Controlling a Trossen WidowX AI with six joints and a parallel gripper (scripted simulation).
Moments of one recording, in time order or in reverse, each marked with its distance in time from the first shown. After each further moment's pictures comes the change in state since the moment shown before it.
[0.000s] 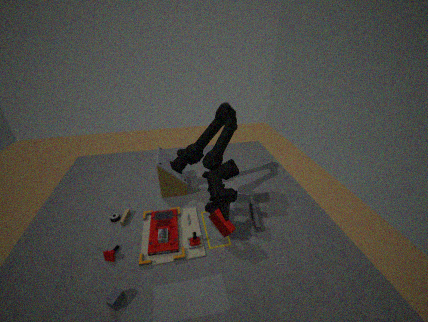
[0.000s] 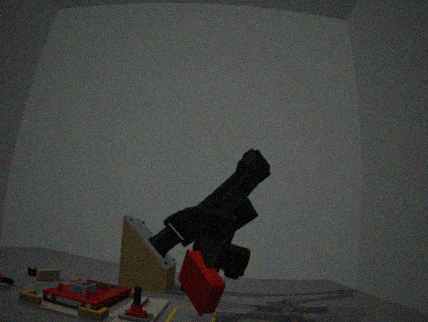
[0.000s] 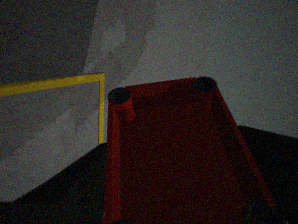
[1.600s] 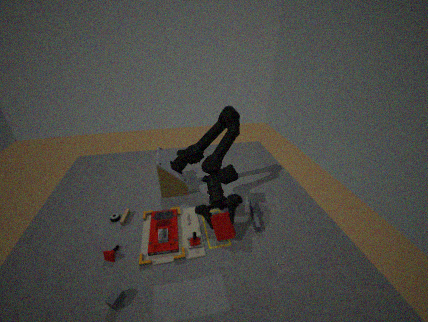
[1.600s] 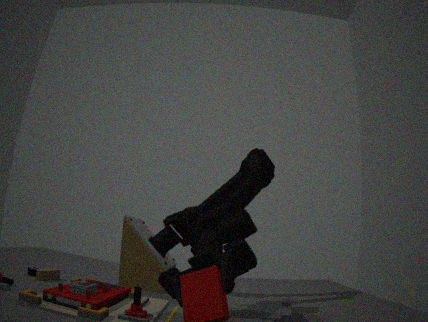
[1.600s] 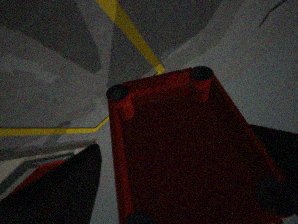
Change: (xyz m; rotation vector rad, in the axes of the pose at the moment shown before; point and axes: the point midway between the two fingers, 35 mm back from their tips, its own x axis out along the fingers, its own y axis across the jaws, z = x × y) arm 0.007 0.028 0.005 -0.758 -0.001 0.006
